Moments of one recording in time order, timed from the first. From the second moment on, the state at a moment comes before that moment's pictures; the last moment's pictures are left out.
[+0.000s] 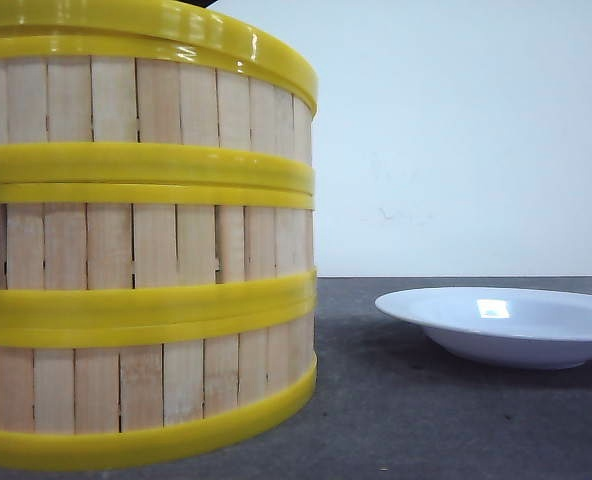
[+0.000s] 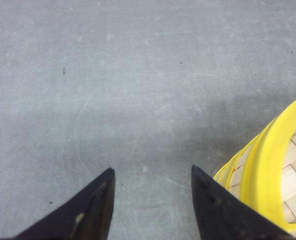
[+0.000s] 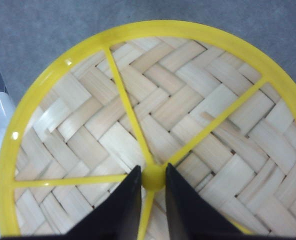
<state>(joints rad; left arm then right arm) -0.14 1.01 1.18 -0.84 -0.05 0.01 0.92 1.87 2.05 -1.13 -0.18 -0.05</state>
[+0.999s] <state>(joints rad) -0.14 1.01 1.18 -0.84 -0.05 0.01 0.93 1.87 2.06 -1.13 -0.18 -0.06</state>
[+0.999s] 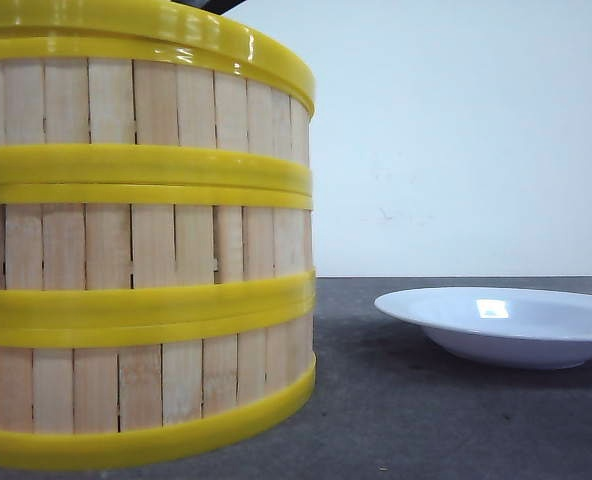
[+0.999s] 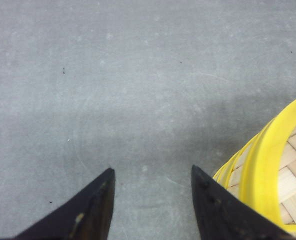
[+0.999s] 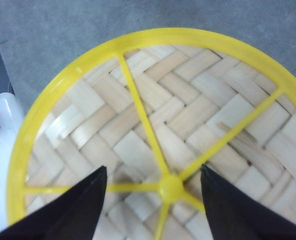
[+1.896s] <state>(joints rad) -0.14 1.01 1.18 -0.91 -0.05 0.01 0.38 1.22 1.54 -1.13 -0.11 -0.05</state>
